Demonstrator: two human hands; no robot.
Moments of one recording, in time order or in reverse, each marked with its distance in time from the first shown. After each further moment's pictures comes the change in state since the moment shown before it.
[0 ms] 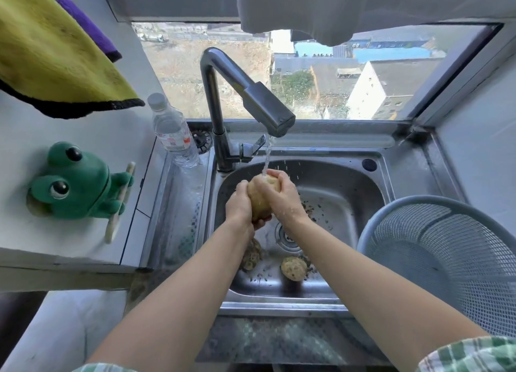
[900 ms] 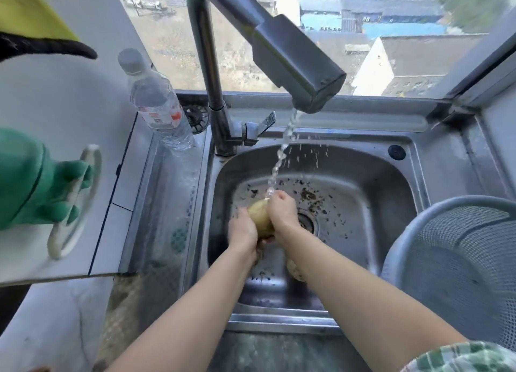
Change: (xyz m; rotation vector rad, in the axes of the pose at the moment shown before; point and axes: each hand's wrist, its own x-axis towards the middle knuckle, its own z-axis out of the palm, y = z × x) left_hand 0.064 -0.061 -0.017 0.115 0.182 -0.075; right_hand 0.048 0.086 0.024 -0.053 0.160 0.343
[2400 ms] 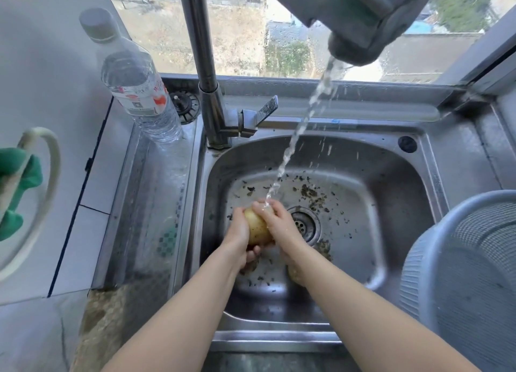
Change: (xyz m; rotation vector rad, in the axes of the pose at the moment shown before) left_hand 0.049 -0.016 -0.006 0.165 -0.132 -0.208; right_hand 0.023 0.055 0.000 0.015 -0.221 -0.021
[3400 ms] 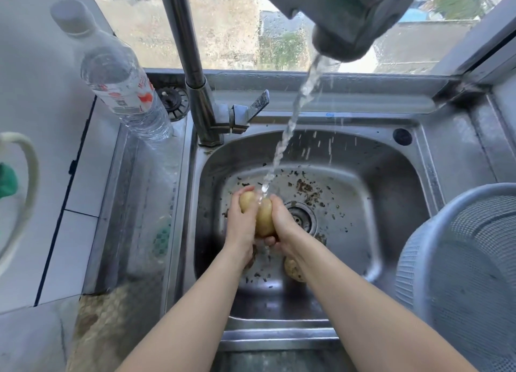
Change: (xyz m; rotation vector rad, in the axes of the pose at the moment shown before) left_hand -0.002 0.002 0.020 -0.207 -0.076 0.520; right_hand -0.004 -0.015 -0.011 0.102 -0.035 0.430
